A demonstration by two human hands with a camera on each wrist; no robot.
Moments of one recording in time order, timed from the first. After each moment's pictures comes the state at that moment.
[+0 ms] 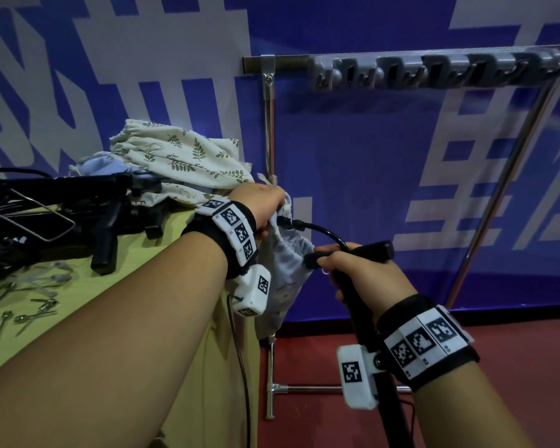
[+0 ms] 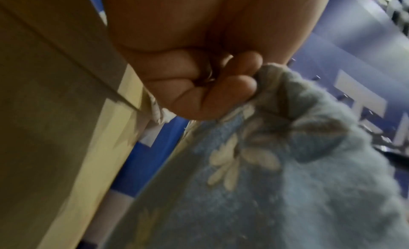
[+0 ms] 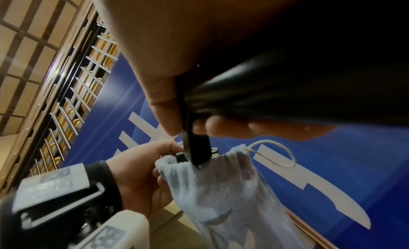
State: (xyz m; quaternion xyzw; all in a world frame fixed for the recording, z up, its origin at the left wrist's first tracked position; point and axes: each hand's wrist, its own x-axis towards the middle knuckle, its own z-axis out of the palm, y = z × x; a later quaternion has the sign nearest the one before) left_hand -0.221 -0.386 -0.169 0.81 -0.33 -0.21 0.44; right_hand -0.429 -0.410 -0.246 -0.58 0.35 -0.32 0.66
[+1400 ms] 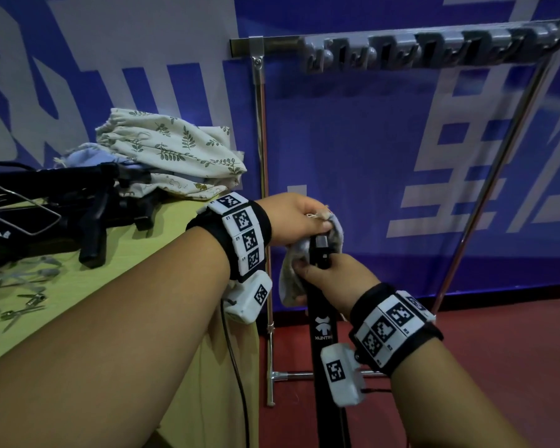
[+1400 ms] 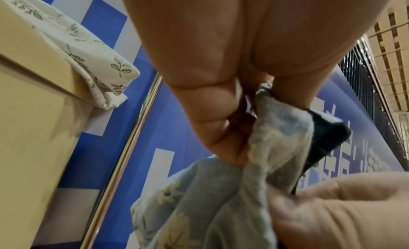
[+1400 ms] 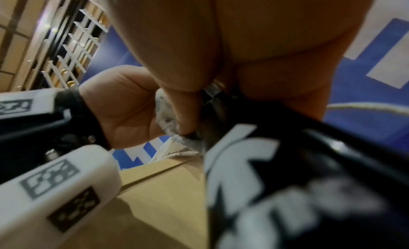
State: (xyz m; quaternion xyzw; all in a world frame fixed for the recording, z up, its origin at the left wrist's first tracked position) left_hand -0.252 -0.385 -0.189 0.68 -0.64 -0.28 0.24; right_hand -0.410 -0.409 -0.273 -0.73 0.37 -0.20 0.54
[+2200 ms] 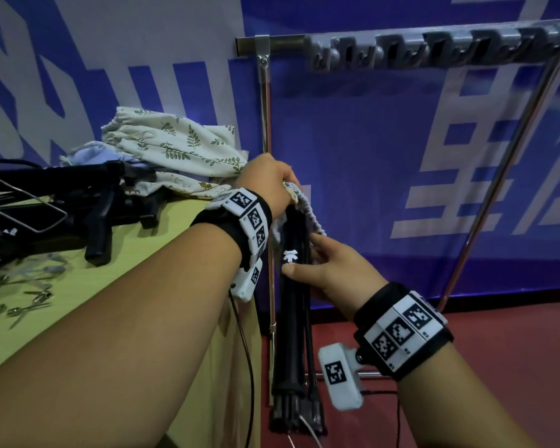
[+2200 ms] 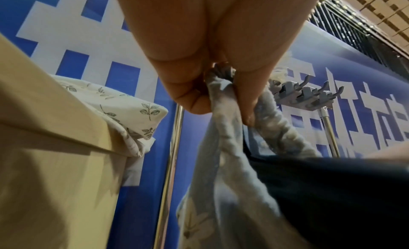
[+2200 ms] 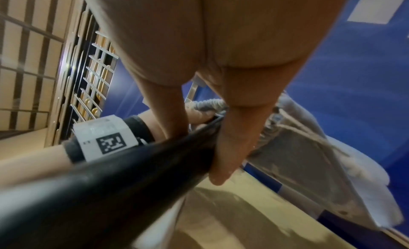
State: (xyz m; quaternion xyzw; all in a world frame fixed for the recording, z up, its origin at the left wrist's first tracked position) left_hand -0.226 -0.391 -0.168 0.79 -0.55 0.07 0.27; right_hand -0.400 -0.399 -0.265 -0.64 0.25 -0.25 0.68
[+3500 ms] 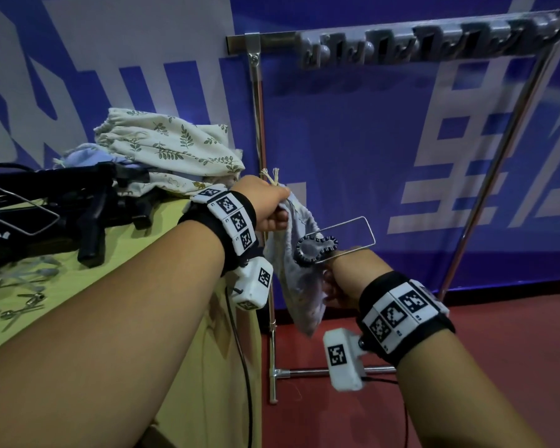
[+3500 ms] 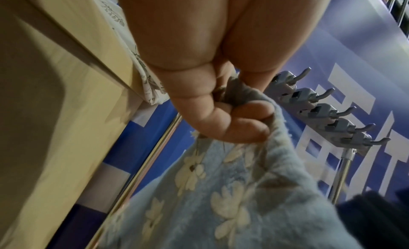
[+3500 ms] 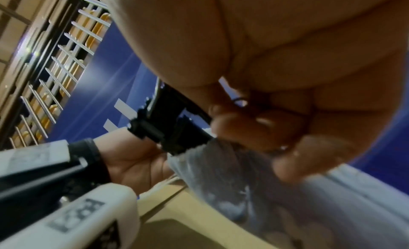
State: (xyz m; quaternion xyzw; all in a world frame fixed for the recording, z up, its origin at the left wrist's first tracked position) left_hand -0.242 -0.389 -0.180 0.72 -0.31 -0.34 0.52; right_hand -0.412 -0.418 -0.265 -0.56 0.49 -0.19 0.64
